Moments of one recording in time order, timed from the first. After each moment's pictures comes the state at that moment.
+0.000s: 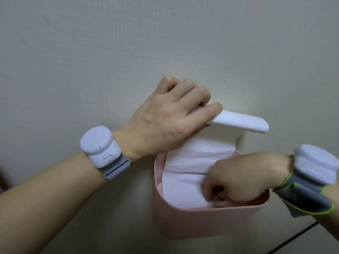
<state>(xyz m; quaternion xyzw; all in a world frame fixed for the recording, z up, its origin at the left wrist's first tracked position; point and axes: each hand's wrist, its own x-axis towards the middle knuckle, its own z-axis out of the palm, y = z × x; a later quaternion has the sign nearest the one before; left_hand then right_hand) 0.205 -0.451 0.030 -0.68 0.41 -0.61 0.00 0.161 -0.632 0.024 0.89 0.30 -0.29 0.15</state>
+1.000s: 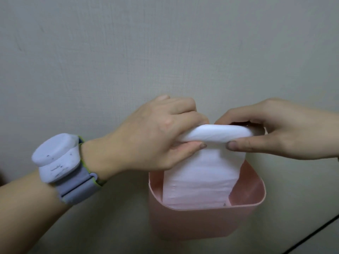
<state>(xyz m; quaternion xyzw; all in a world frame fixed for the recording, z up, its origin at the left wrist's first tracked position) 0.172 -0.437 0.036 -0.79 0.48 -0.36 -0.10 0.143 -0.677 0.095 0.94 0.31 -0.02 -0.15</state>
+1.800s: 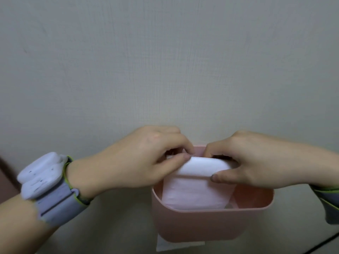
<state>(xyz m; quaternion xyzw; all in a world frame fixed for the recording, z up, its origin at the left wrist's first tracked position) 0.159 -0.420 0.014 -0.86 0.44 -0.15 -0.20 0.155 -0.656 0.048 0.94 0.34 -0.04 -0.02</state>
